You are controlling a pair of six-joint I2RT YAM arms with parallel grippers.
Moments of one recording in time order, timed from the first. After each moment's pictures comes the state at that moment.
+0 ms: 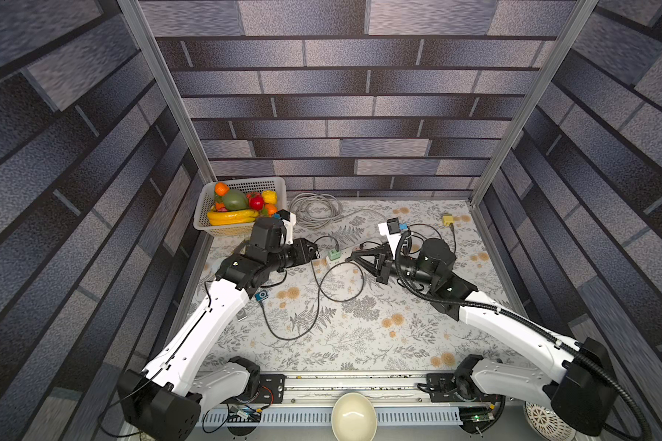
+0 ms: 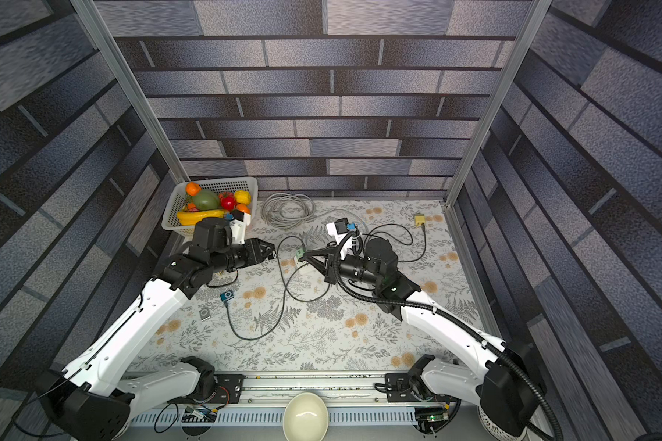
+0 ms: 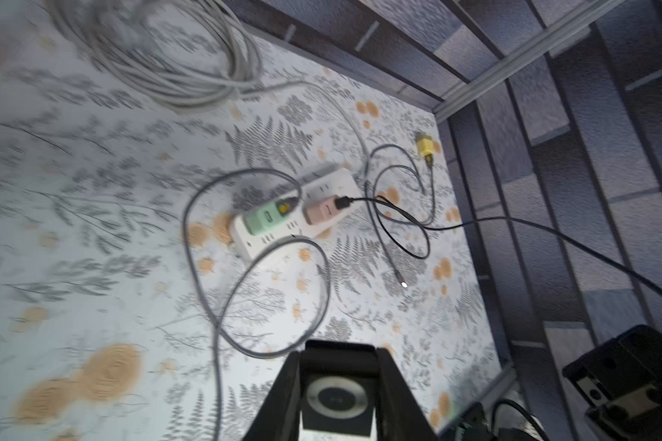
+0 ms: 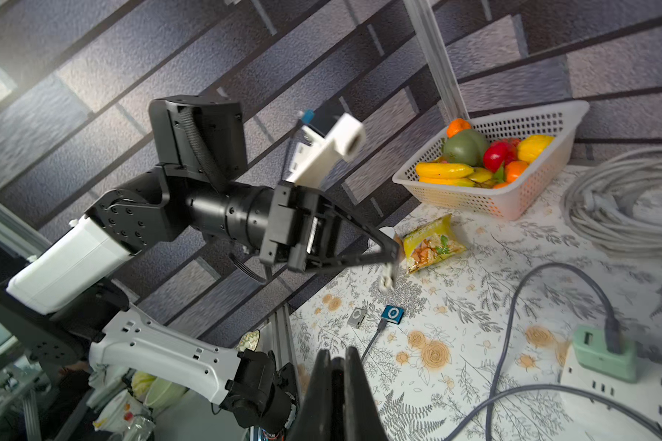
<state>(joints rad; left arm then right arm) -0.44 1.11 1.05 -0.52 0.32 -0.65 0.75 1.16 0.85 0.30 -0.57 0.50</state>
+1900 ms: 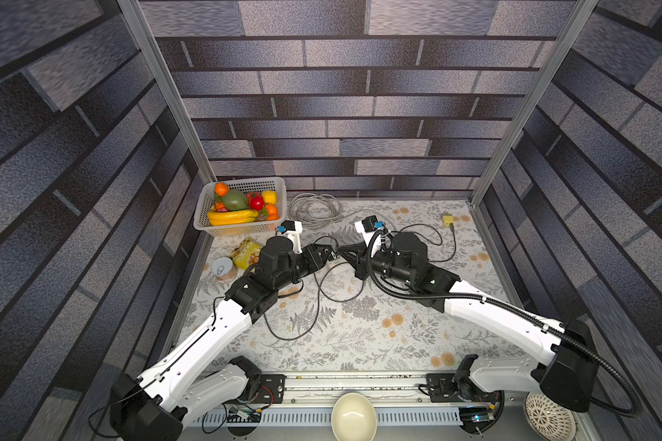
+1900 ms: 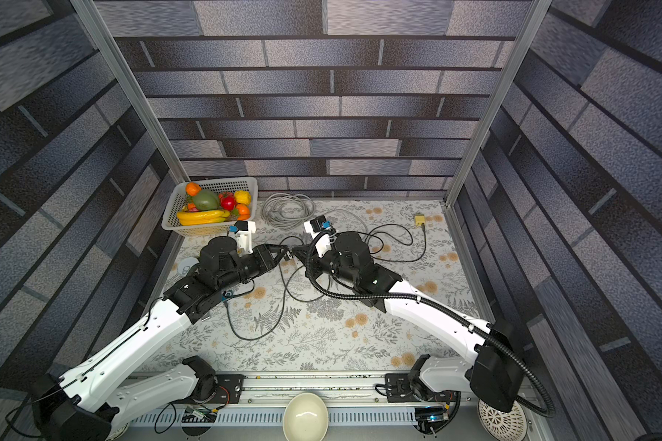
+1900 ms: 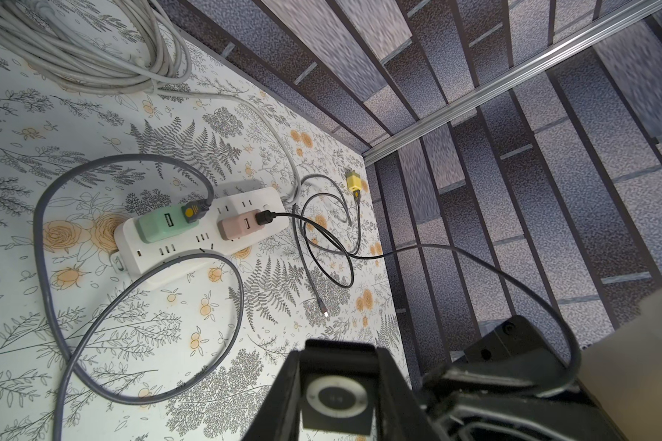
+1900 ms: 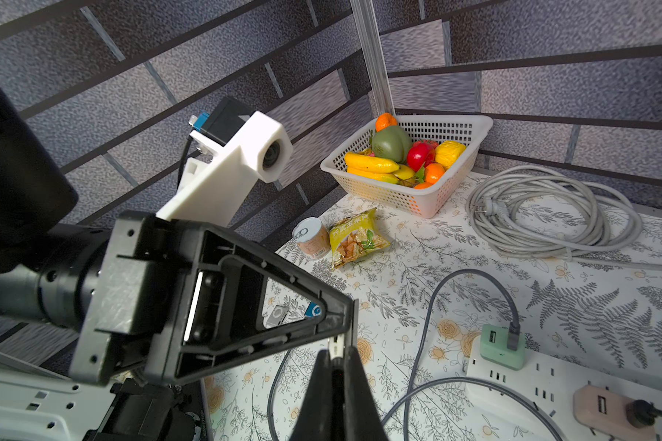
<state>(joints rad) -0.57 1.01 0.88 -0.20 0.21 -0.90 0.87 1.29 1.01 0.07 -0.24 0.31</state>
